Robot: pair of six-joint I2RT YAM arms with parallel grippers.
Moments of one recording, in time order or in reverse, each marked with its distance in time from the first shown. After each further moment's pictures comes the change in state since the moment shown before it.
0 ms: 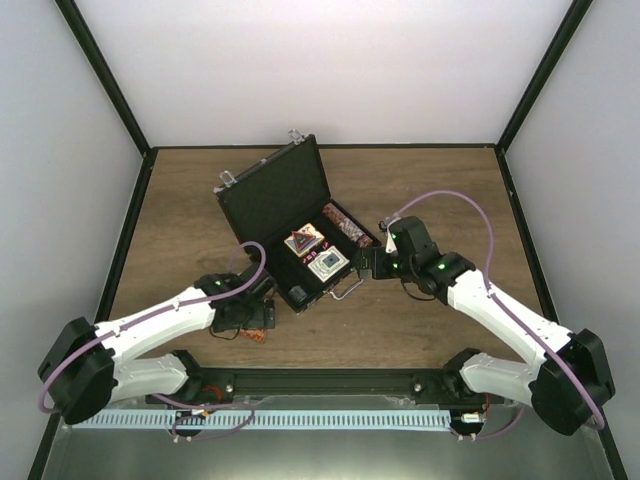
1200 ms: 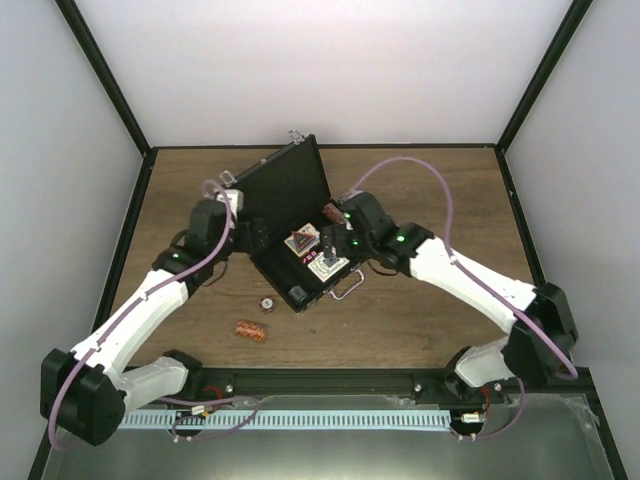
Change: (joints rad) left arm 0.400 -0.074 0.191 0.539 0.073 0.544; right arm 0.204 0.325 0.391 -0.067 0.220 -0.006
